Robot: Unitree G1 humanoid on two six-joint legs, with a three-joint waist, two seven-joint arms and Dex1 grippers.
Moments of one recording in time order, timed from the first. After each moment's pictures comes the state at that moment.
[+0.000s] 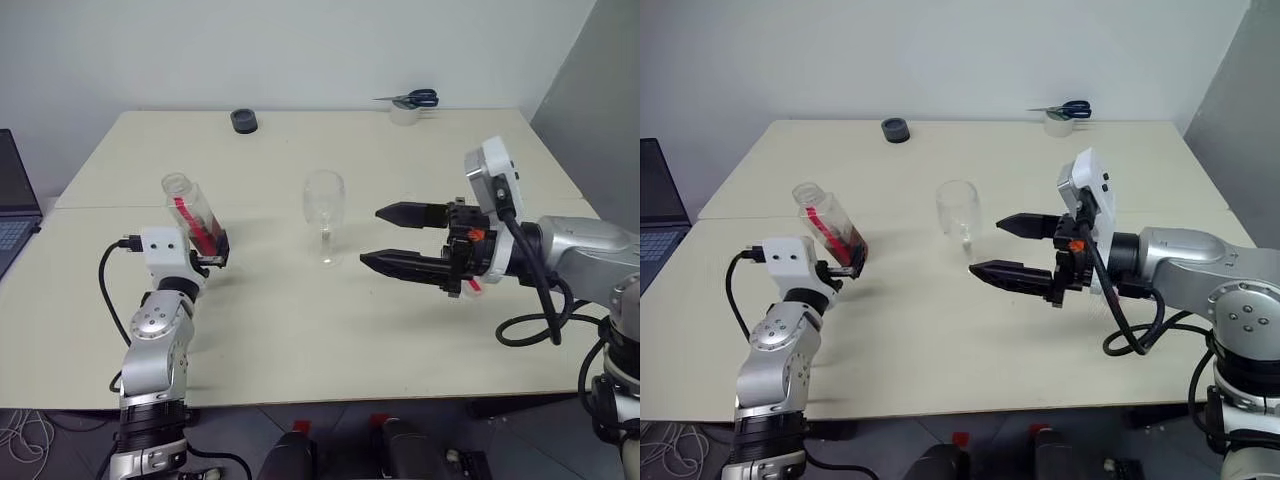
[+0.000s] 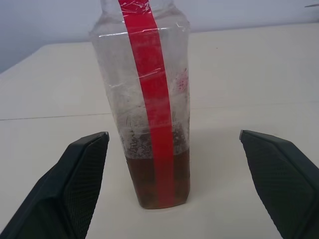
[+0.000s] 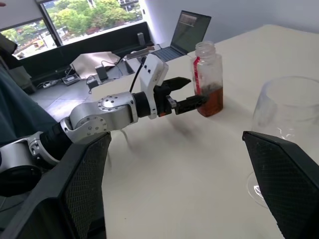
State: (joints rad) left arm -0.24 0.32 0.27 -0.05 -0.17 0.29 -0.12; right arm -0.68 -0.70 -0.12 -0.56 1.26 1.14 0.43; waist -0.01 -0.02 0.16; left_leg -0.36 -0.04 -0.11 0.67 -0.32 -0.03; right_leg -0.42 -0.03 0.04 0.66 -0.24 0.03
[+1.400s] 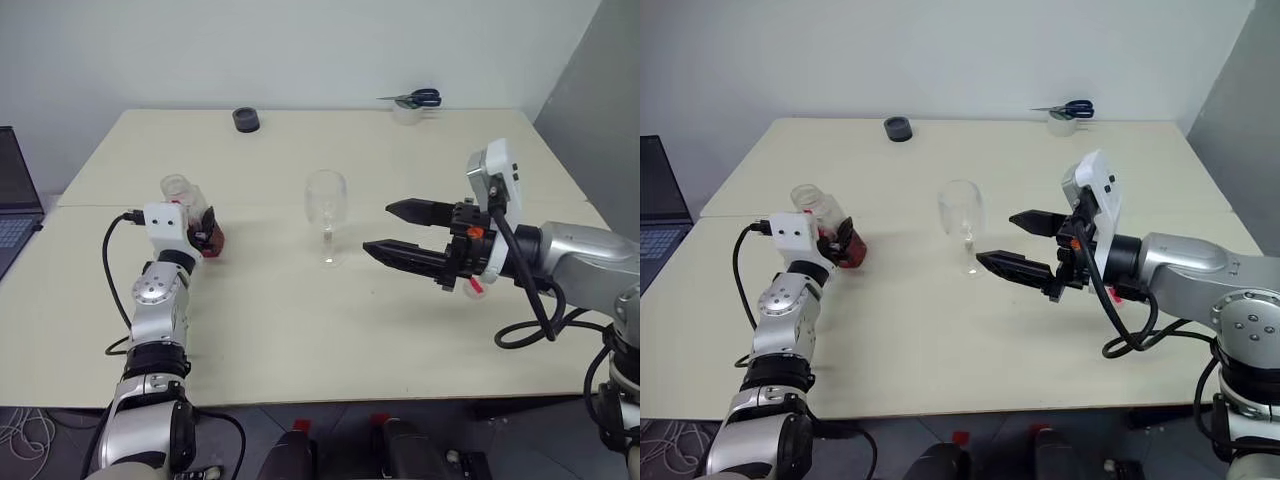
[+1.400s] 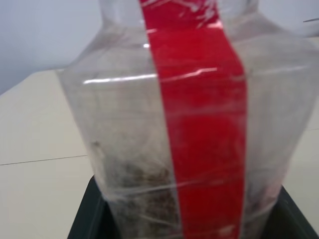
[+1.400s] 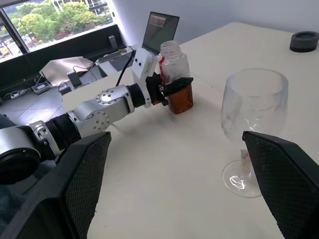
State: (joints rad) left arm -0.55 0.42 0.27 0.62 -0.15 -0.15 -0.27; right arm -0.64 -0.72 -0.12 -0.58 1.32 1.11 0.27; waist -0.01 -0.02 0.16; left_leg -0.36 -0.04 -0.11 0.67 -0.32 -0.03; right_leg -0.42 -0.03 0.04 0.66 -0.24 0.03
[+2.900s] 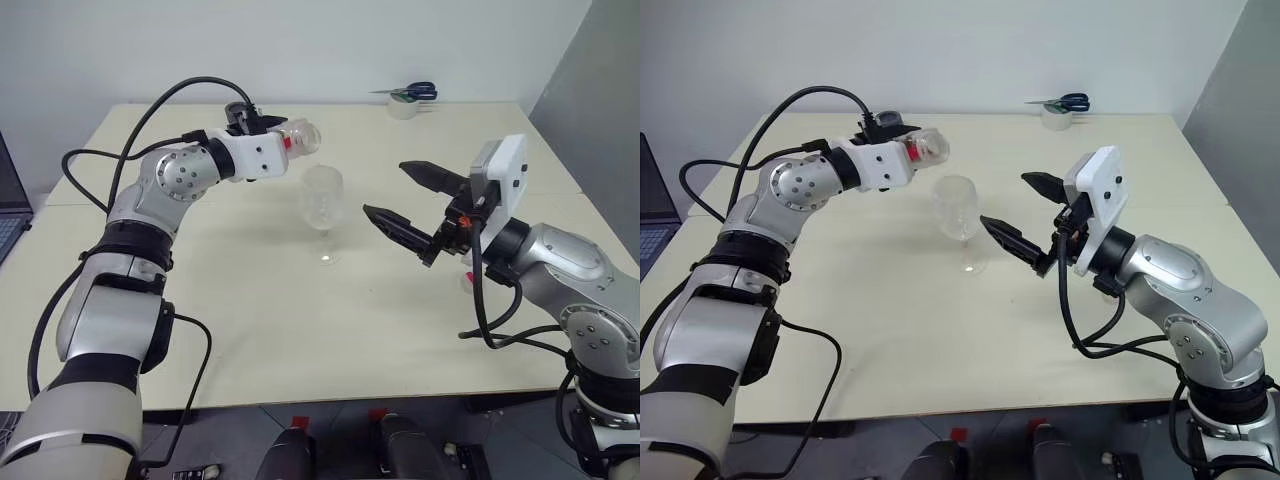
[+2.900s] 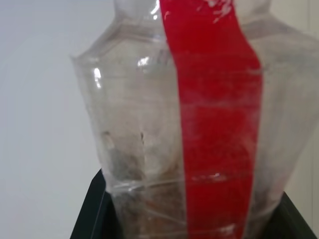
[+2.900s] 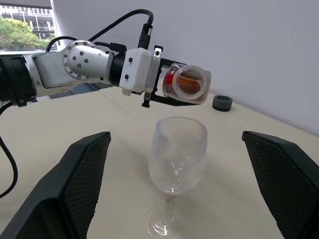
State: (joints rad) left arm -1.18 0.65 -0.27 0.96 0.43 -0.69 -0.50; right arm -0.54 -0.58 -0.02 -0.63 0.79 0.75 0.37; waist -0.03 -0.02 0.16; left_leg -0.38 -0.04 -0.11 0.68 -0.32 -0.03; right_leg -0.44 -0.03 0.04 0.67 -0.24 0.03
